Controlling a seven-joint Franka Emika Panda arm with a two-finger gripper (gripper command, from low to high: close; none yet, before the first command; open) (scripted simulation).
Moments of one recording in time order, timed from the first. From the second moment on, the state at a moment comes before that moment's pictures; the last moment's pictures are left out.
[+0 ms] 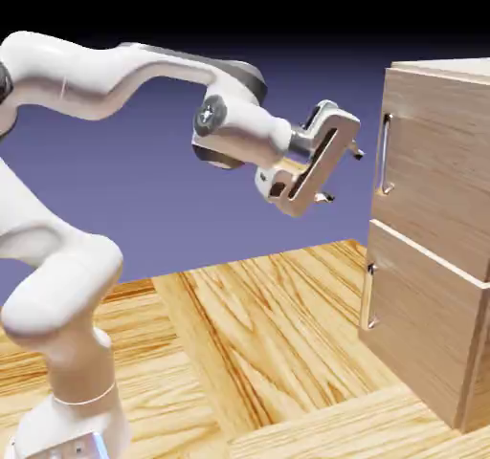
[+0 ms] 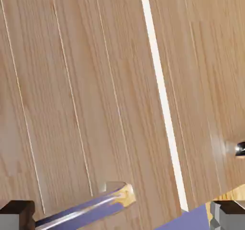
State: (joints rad) arm -0.65 -0.69 0.62 -2.55 1.68 2.83 1.29
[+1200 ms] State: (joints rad) arm -1.31 -0.69 1.21 -2.22 2.90 2.69 1.65
